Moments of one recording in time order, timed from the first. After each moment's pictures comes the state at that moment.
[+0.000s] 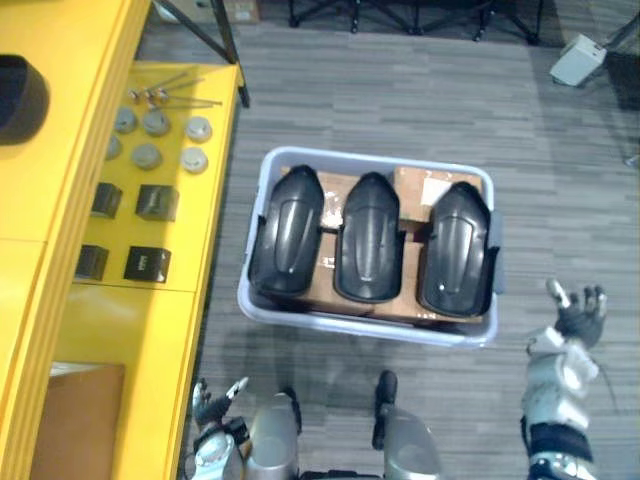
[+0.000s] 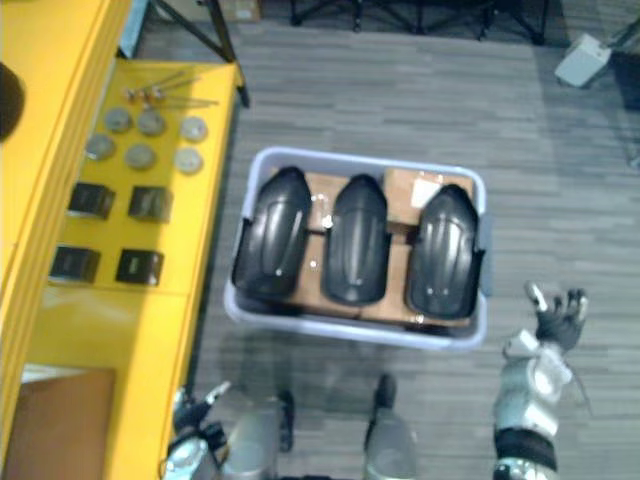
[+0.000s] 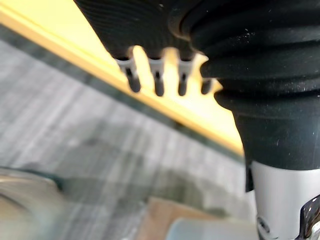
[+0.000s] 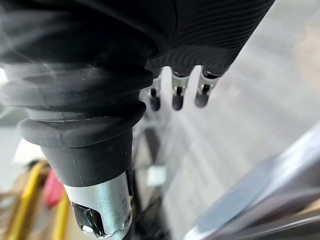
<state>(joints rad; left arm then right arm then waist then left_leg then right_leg) 0.04 0.05 0.10 0.79 -0.18 -0.25 0.42 -0.03 -0.20 -0.45 0.50 0.63 -0.23 -0.22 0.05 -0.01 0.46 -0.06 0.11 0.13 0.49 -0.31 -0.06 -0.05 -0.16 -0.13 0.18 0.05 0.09</state>
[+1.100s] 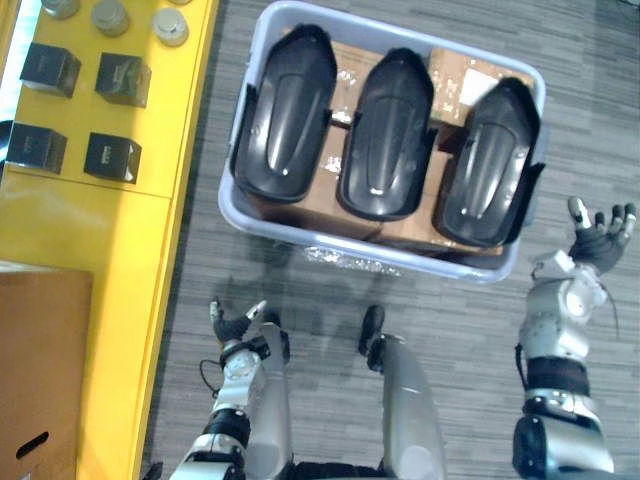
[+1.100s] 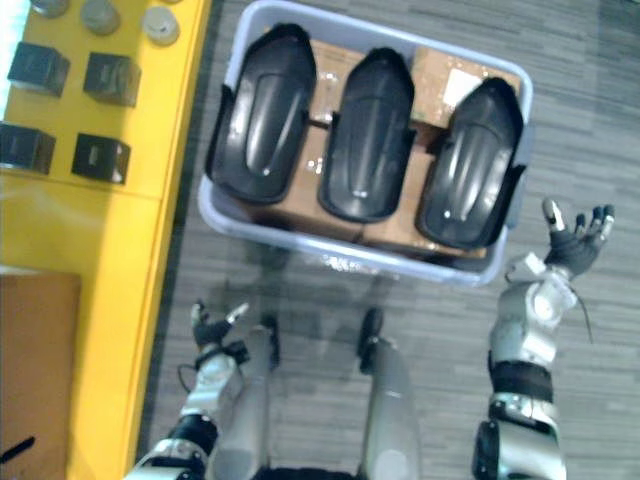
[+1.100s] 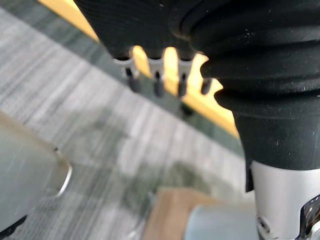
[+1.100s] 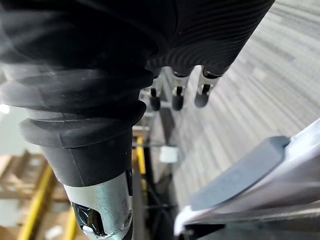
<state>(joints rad) -0.28 -0.01 0.06 0.79 -0.15 -0.24 0.59 -0.51 -0.43 -0.37 0.47 0.62 -0.13 -0.37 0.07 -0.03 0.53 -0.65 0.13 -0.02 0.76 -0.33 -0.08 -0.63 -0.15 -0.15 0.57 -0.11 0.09</state>
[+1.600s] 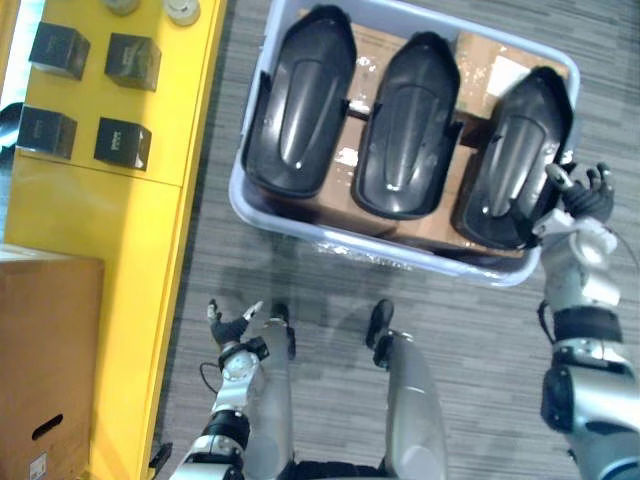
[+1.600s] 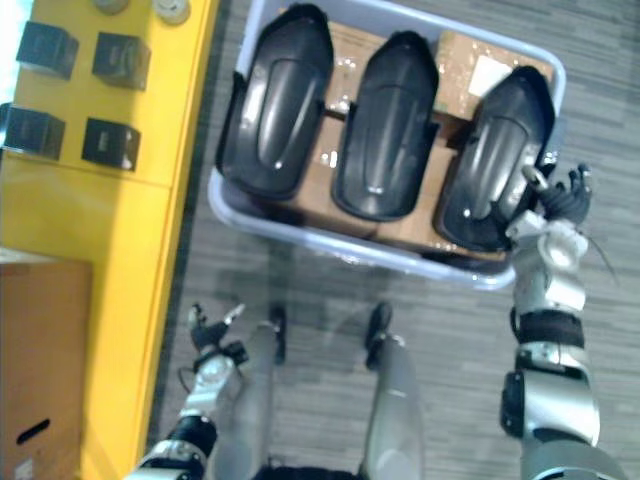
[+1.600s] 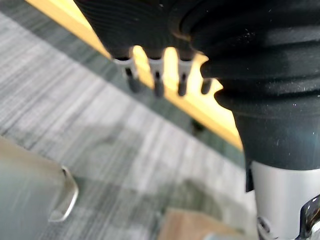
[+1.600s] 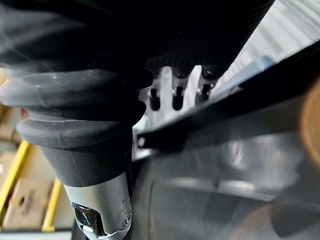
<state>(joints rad) -0.27 0.01 0.05 0.80 -0.24 -0.25 0.58 -0.79 -0.61 -0.19 0.71 0.53 0.09 -0.30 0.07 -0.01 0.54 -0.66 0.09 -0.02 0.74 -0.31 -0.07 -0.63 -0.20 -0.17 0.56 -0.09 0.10</state>
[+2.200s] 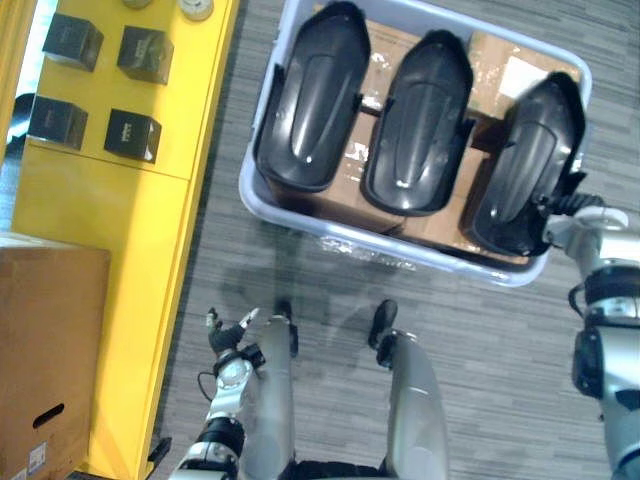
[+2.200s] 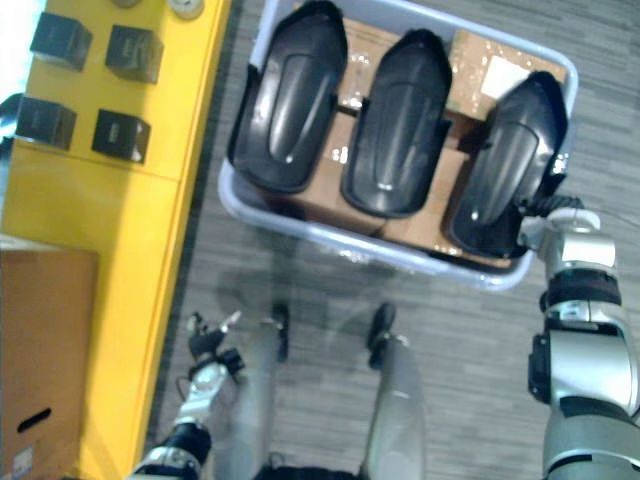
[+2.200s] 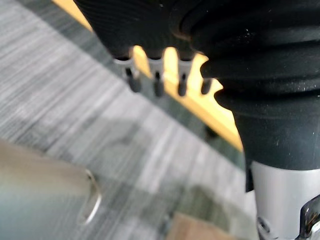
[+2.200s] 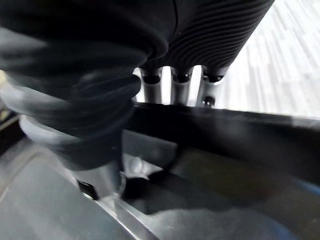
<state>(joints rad) -0.23 0.02 0.00 0.81 -0.36 -0.26 0.52 -0.95 -0.72 -0.08 0.97 0.19 0.56 -0.12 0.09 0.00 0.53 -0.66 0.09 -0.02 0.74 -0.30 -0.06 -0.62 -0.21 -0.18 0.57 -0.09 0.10</state>
